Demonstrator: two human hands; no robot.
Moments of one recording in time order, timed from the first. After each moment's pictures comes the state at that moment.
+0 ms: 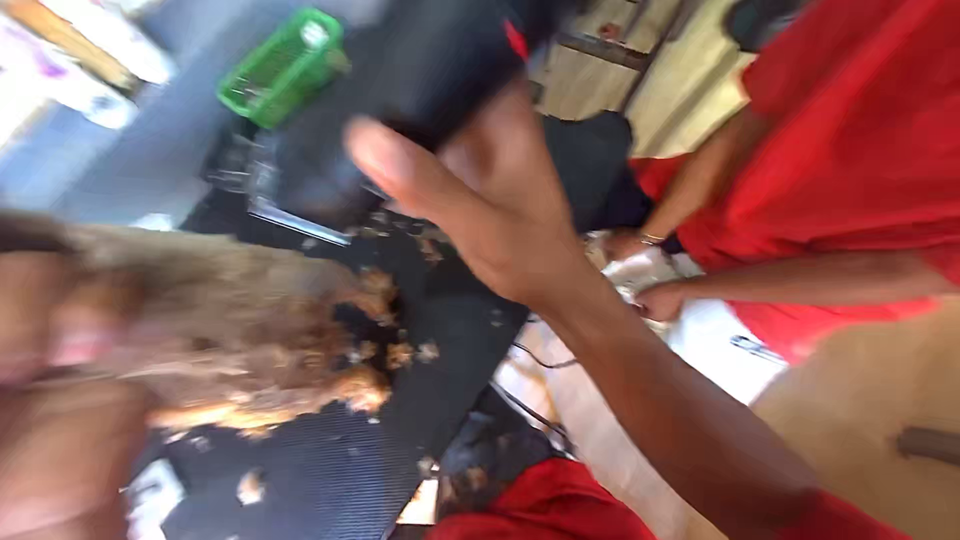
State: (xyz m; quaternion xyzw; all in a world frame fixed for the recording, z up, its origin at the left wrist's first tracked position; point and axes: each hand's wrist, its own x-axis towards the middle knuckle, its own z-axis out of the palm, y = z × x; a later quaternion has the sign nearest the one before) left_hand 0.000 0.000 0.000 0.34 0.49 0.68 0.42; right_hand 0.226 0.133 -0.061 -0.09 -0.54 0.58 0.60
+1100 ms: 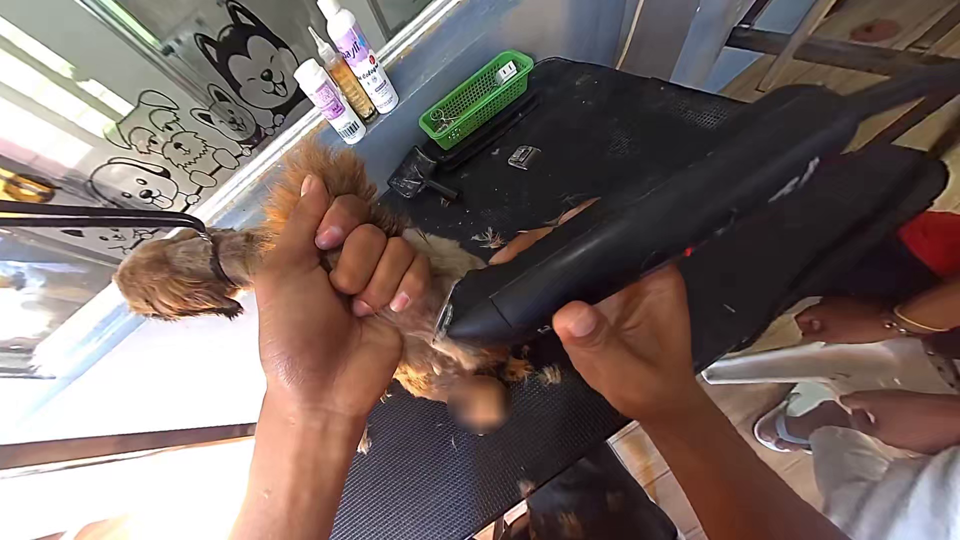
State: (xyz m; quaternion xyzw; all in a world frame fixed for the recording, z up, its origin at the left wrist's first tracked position) left_hand 0.005 0.019 0.014 0.25 0.35 0.74 0.52; right_hand 0.172 0.085 -0.091 0.01 -0.51 0.64 0.58
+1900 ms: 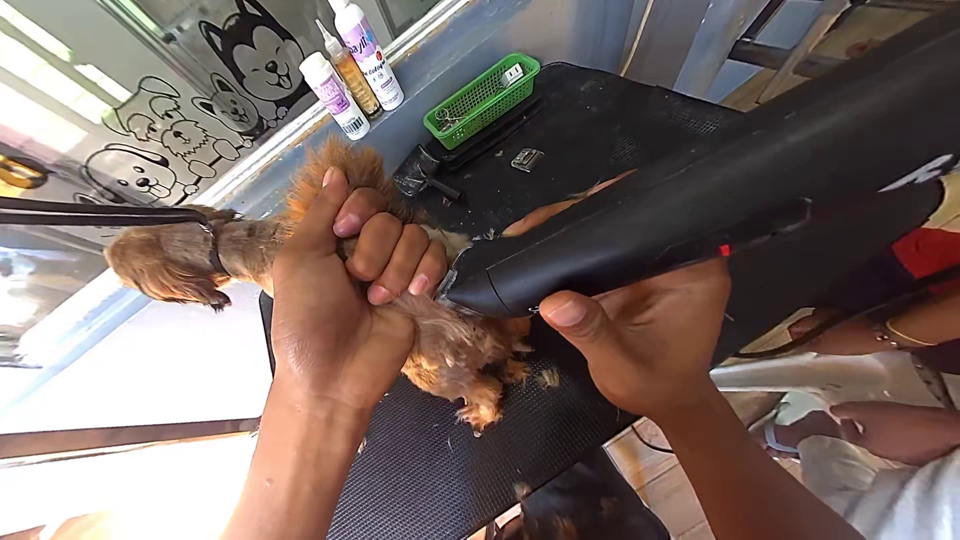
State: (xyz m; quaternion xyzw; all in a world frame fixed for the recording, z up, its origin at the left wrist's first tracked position) left_hand 0.006 0.024 0.012 0.24 0.34 0.74 0.53; right_hand 0.171 0.093 -0.079 -0.04 -0.59 0.52 0.62
